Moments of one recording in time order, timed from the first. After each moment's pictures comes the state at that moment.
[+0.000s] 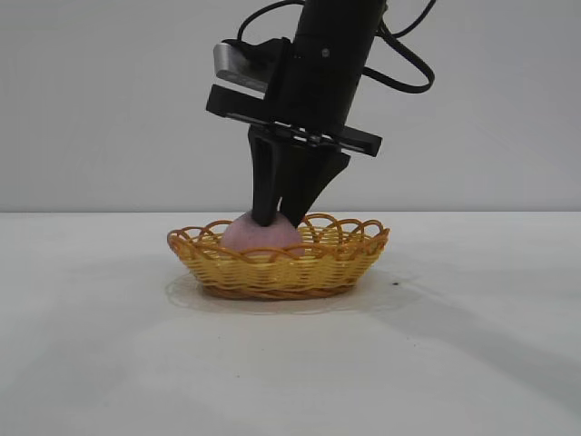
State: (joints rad) left arm -0.02 -0.02 -0.48 0.07 1.12 -0.03; right arm 0.59 2.16 -1.65 0.32 0.94 -0.30
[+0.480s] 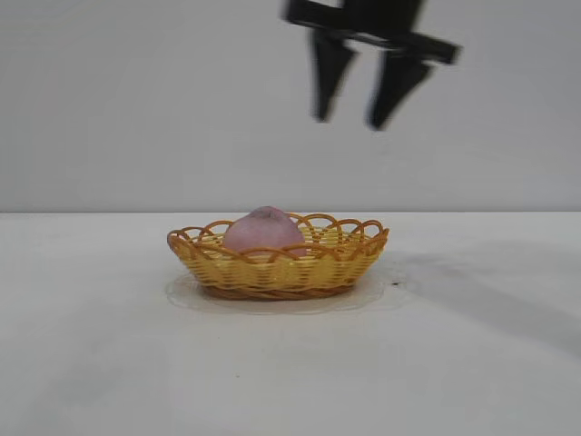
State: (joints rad) left arm -0.02 -0.02 -0.48 0.07 1.12 -0.03; right arm 0.33 2.01 -1.64 0.08 0.96 0.03
